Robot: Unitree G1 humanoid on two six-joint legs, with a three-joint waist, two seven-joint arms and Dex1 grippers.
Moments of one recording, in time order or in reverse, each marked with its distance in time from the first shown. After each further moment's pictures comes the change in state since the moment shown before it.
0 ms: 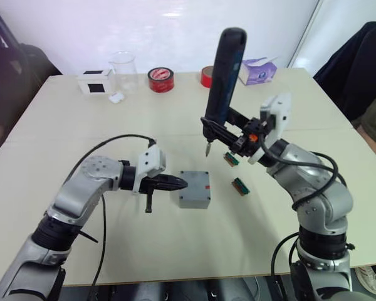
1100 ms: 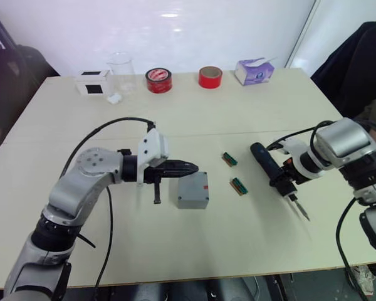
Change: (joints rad) left arm -0.030 -0.016 0.088 -0.204 -0.091 0.051 0.121; right arm -0.553 -0.608 0.628 0.833 -0.146 0.918 0.251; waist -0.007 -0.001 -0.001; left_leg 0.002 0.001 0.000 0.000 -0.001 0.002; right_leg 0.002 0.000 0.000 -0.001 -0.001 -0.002
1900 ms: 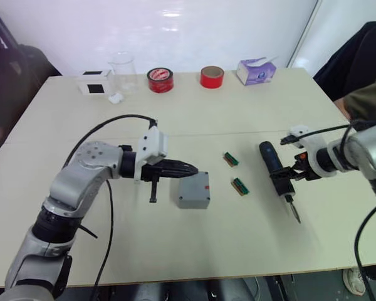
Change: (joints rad) left arm -0.054 -0.013 -0.007 0.058 0.000 -0.007 -0.104; right arm 0.118 -0.097 -0.221 -0.184 0.078 -0.005 -0.068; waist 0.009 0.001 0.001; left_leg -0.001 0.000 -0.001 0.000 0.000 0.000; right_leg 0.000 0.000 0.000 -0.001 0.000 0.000
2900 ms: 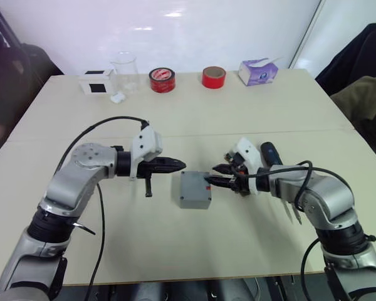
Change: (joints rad) left arm 0.013 0.042 0.003 0.071 0.069 0.008 0.036; right arm 0.420 0.404 -0.215 -0.502 0.072 -0.493 -0.077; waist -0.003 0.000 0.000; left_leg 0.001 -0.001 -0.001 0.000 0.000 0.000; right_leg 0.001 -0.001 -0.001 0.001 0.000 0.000
